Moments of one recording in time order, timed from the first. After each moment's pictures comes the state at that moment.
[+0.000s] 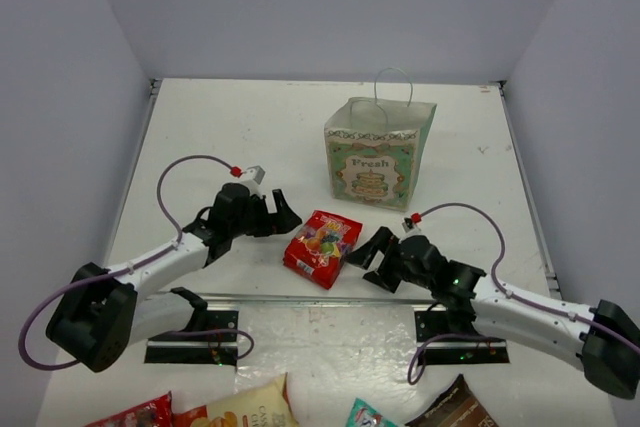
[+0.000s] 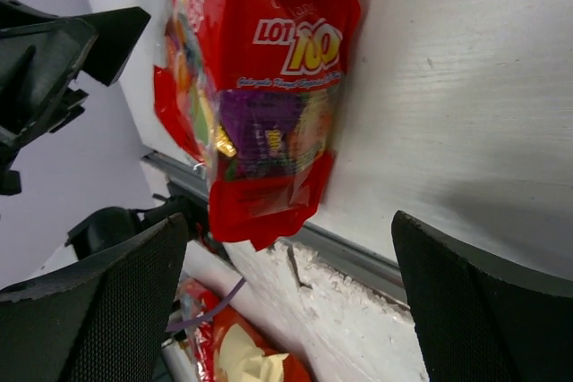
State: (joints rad) left arm -0.50 1.13 0.43 0.08 0.19 -0.66; right arm 0.93 0.72 0.19 -0.07 0.01 1.43
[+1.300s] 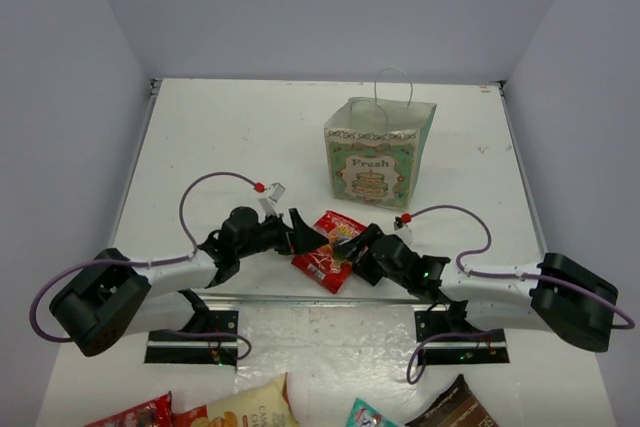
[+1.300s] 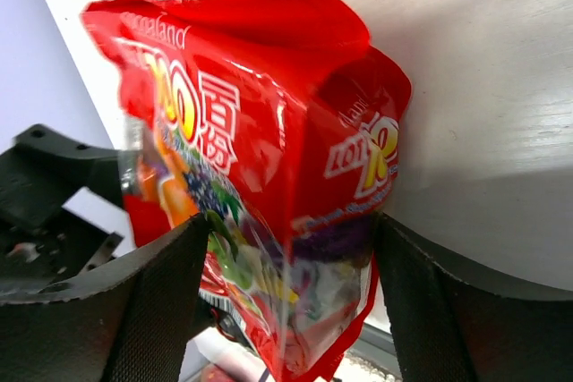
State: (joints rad) left arm -0.70 1.23 0.24 0.62 0.35 -0.88; right arm 1.06 1.14 0.27 0.19 0.27 1.62
